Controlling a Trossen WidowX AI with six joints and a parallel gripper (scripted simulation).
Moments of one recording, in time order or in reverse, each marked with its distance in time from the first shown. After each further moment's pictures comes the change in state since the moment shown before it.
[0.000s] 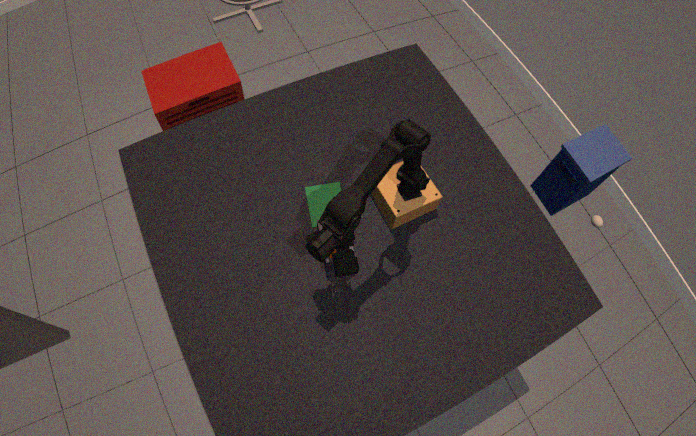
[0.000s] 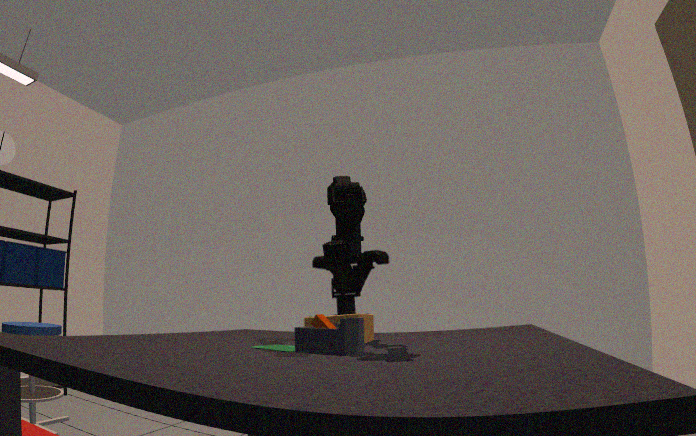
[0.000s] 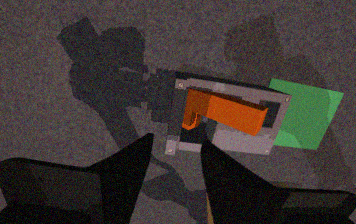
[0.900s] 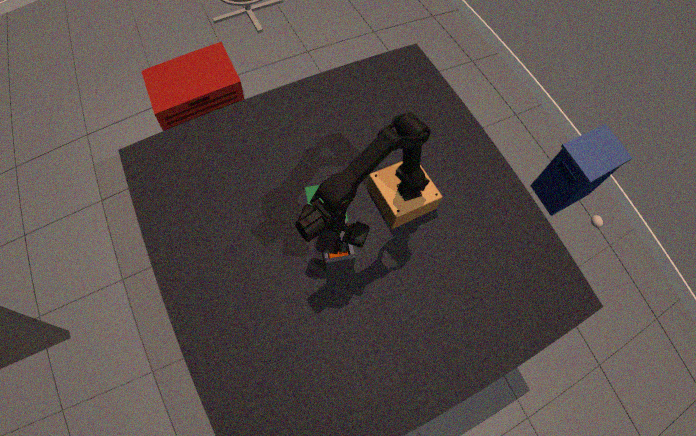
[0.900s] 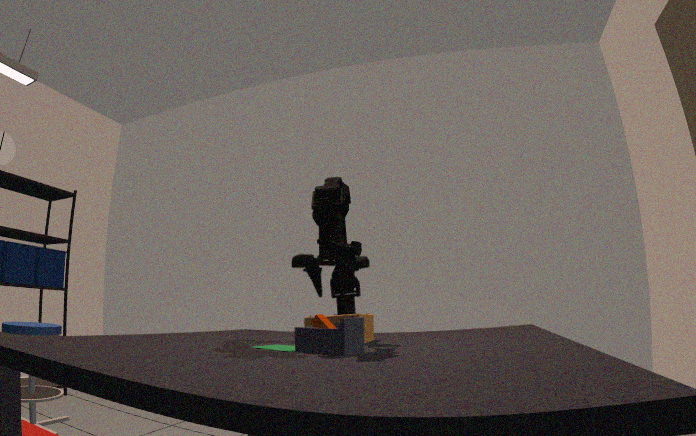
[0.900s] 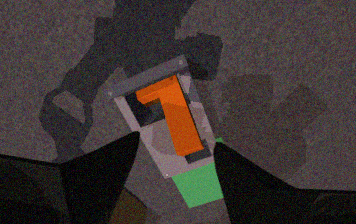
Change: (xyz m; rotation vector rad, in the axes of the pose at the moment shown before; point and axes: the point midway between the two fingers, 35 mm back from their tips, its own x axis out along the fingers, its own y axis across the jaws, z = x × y) arm 0.002 -0.048 0.010 -1.021 0.018 0.001
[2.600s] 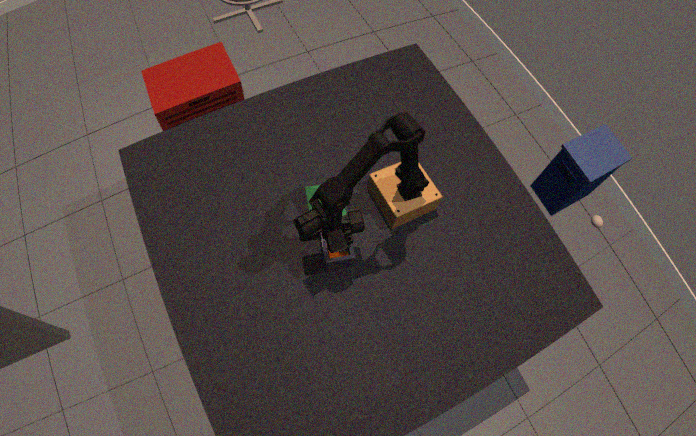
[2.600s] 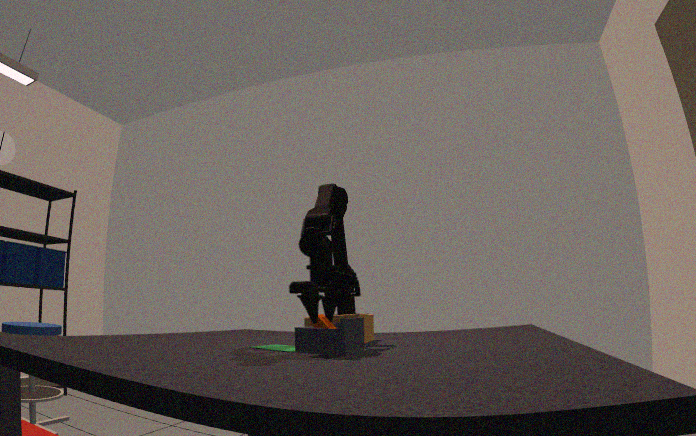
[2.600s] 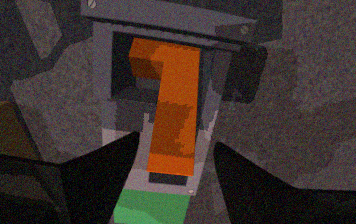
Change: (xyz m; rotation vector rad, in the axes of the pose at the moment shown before) arm 0.066 -0.017 -0.024 -0.550 0.002 -0.013
